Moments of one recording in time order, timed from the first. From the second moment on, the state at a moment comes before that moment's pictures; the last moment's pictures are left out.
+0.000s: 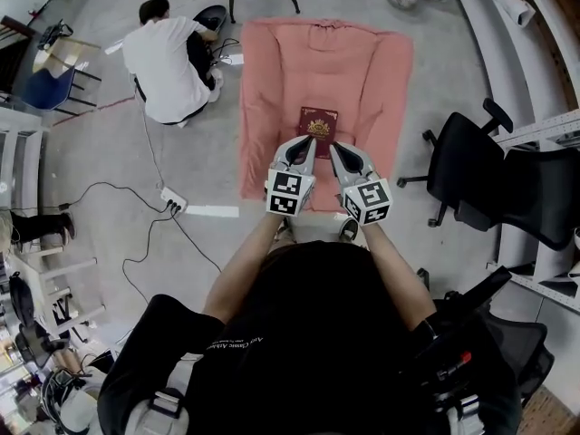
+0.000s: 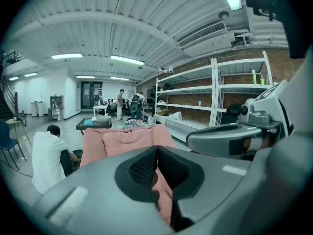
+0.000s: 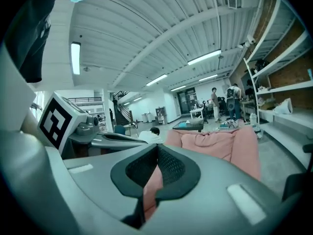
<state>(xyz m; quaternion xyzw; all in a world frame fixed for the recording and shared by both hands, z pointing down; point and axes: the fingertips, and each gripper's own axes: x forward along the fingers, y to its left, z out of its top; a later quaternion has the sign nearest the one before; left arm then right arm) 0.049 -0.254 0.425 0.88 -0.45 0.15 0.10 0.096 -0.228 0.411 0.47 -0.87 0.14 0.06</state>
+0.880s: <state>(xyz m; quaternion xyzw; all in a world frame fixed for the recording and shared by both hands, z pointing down) 0.066 -0.235 0.443 0.89 -0.42 0.14 0.08 0.096 -0.223 0.440 0.48 -0.86 0.12 0.09</state>
